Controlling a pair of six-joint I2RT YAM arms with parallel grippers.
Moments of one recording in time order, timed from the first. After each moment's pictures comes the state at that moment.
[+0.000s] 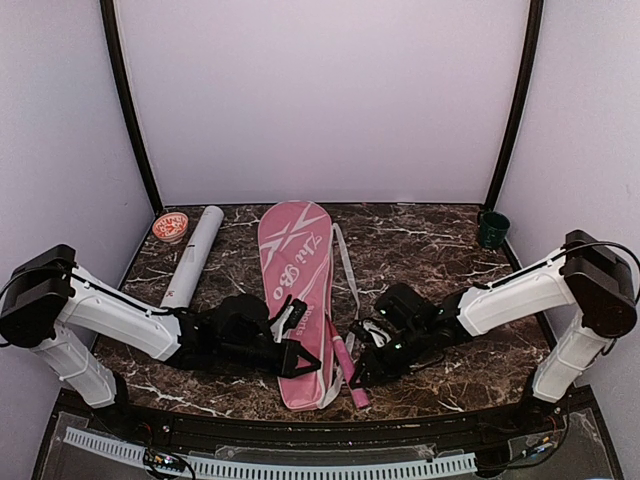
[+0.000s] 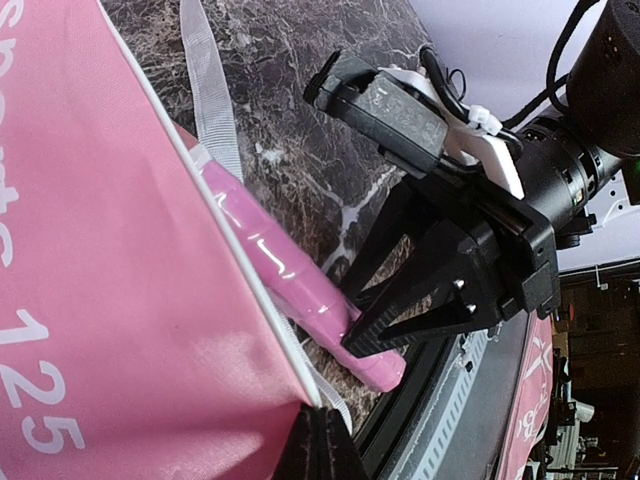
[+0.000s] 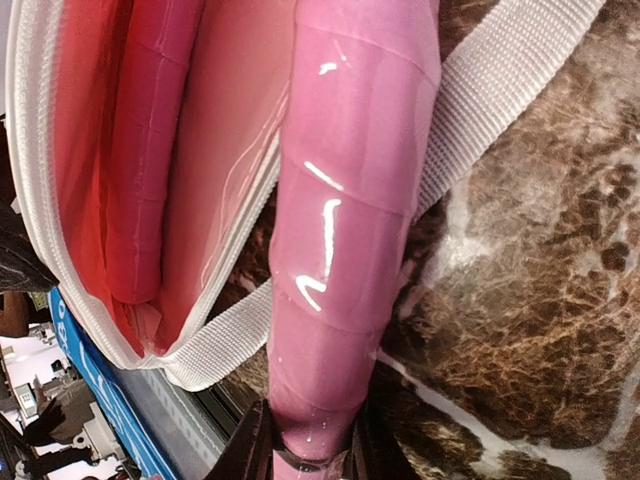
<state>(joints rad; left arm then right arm) -1.11 1.55 0.60 0.35 0.25 -0.85 1.01 1.63 0.72 -0.13 -0.52 0.72</state>
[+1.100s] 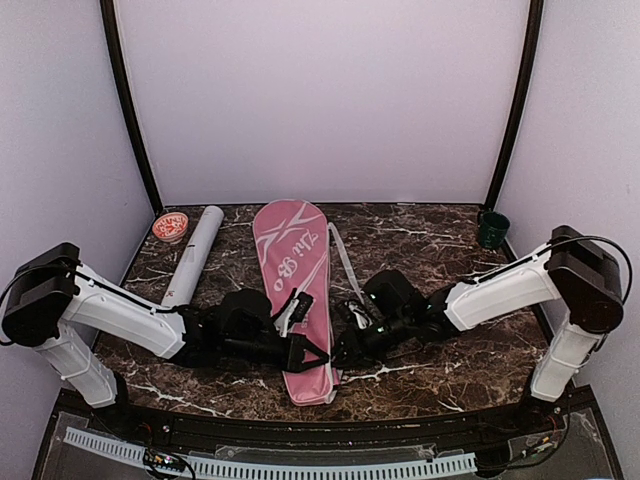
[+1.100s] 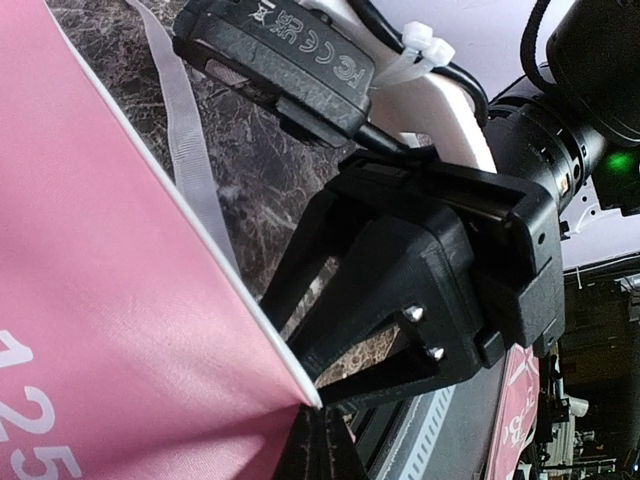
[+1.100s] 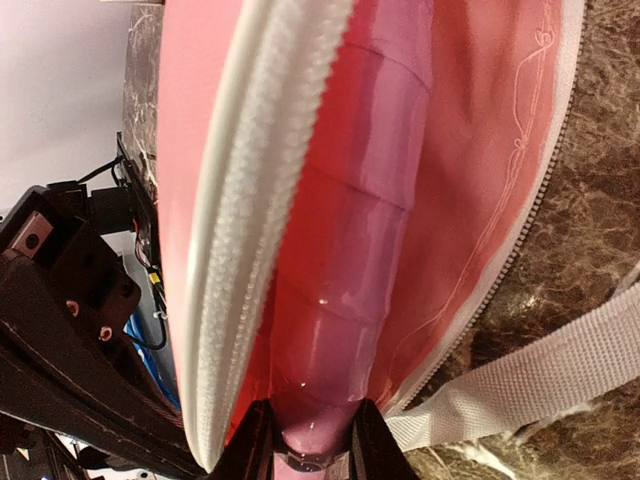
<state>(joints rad) -1.11 1.58 0.63 0.40 0.27 -0.84 1.00 1.72 0.81 0.09 -0.55 0.90</state>
